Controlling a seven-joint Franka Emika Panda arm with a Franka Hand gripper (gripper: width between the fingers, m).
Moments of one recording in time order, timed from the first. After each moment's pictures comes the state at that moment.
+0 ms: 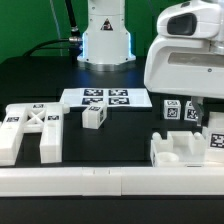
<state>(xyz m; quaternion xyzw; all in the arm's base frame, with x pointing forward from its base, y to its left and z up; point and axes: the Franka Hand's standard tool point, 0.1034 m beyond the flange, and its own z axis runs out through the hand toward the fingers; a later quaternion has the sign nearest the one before) 0.659 0.113 0.078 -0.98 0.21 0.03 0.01</state>
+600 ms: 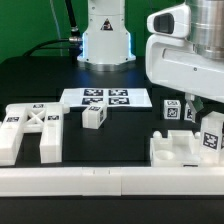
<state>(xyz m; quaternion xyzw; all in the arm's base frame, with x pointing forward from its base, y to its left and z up) 0.657 0.109 0.077 -0.90 0.42 0.05 0.02</state>
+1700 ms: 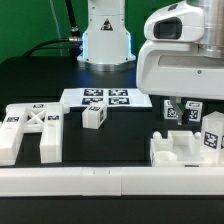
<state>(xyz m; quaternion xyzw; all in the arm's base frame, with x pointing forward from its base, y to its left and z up) 0.656 0.108 0.079 -0.99 0.15 0.05 0.03</state>
